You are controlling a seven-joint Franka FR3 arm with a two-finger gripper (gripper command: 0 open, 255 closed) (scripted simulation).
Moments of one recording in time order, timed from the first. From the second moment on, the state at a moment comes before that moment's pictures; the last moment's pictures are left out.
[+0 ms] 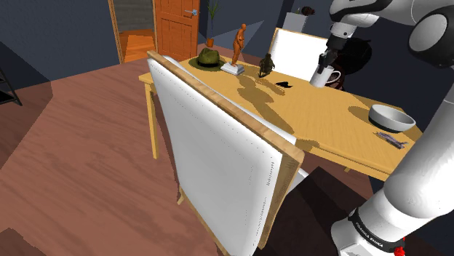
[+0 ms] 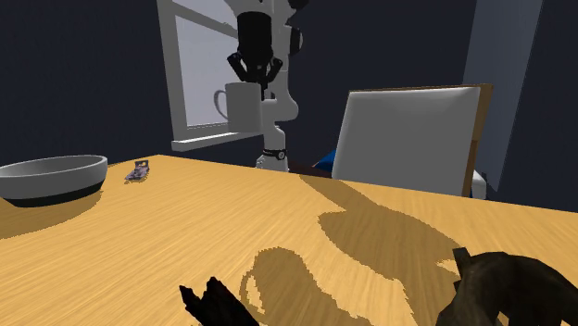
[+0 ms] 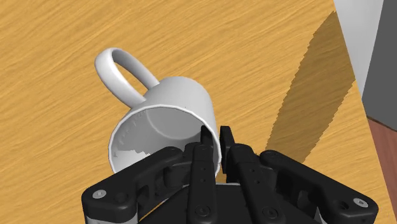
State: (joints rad) arm -0.28 0.22 -0.46 -1.53 0.13 1.78 -0.65
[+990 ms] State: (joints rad) arm -0.48 0.21 -0.58 -1.54 0.17 1.77 -0.99
